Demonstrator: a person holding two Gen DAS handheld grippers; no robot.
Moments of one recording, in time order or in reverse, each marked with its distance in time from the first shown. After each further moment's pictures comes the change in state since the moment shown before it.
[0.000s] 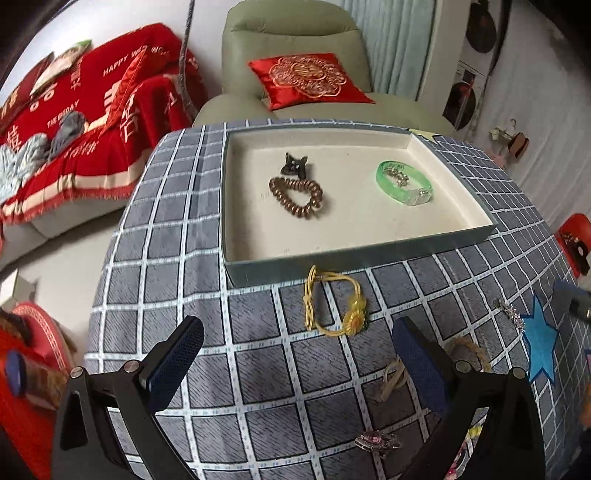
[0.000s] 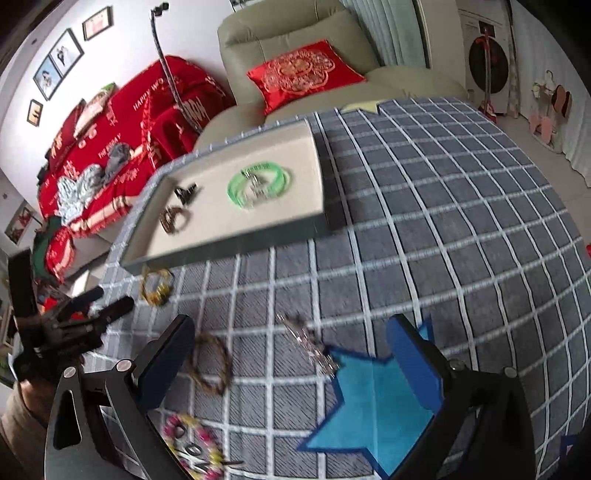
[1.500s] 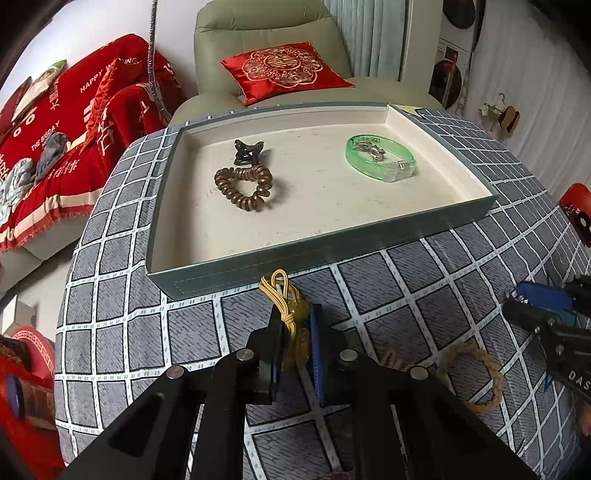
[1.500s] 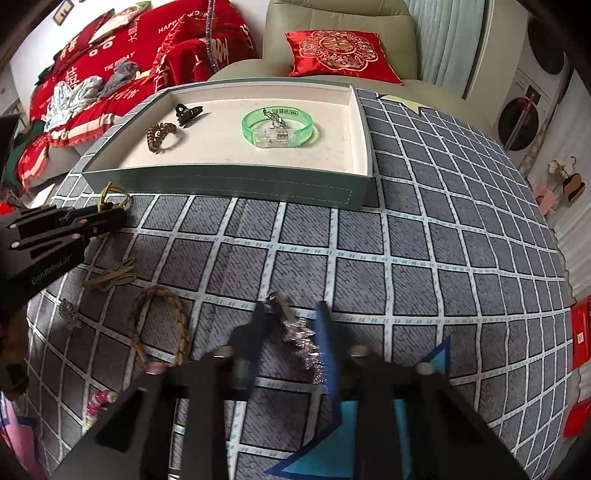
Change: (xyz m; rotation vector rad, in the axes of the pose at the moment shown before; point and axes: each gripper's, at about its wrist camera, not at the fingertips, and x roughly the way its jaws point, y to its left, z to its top) left arm 0.029 -0.040 -0.004 0.103 0.015 0.002; right arm 0.046 0.040 -0.013 -0.293 0.087 -0.166
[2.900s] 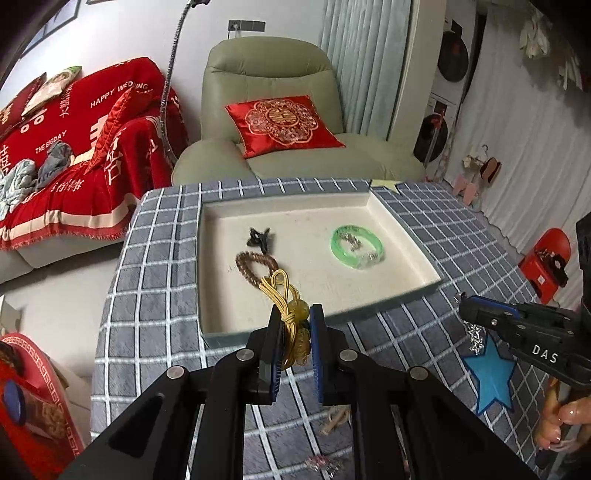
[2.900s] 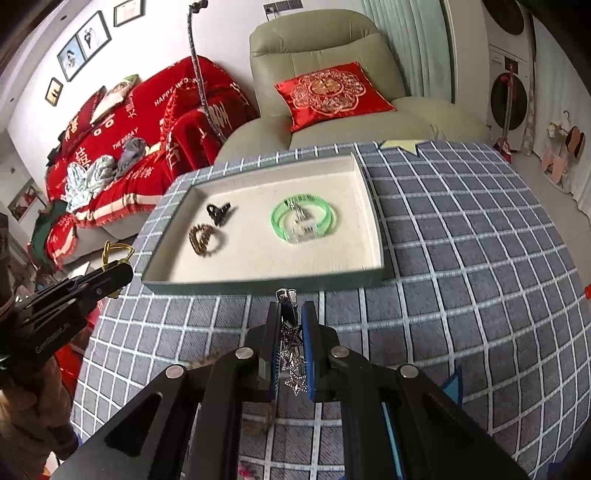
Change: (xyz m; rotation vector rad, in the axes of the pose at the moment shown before) left arm -0.081 0.027 0.038 -0.072 -0.175 -0.092; right arm -0.061 -0.004 0.048 0.193 -0.185 0.162
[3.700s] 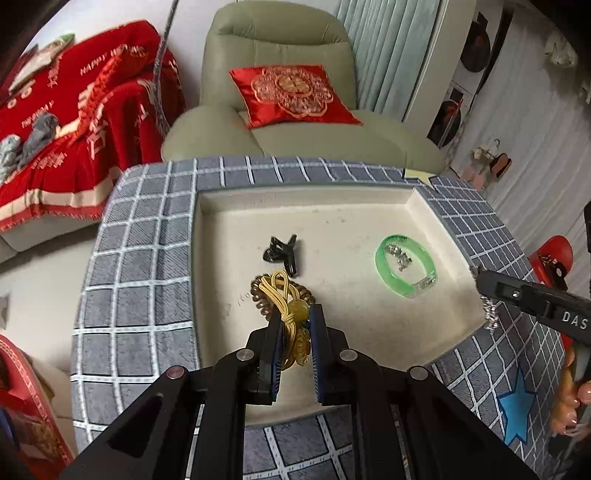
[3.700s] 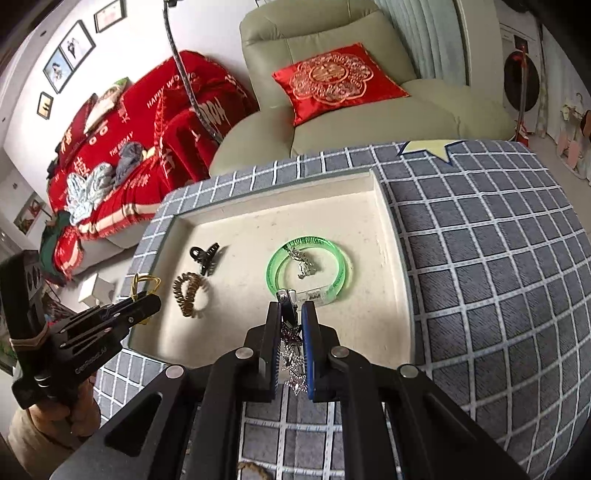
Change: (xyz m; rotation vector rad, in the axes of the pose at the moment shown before) left arm 0.096 0.040 0.035 -0.056 0.140 -0.037; right arm 0.083 -0.015 0.066 0.056 0.096 0.051
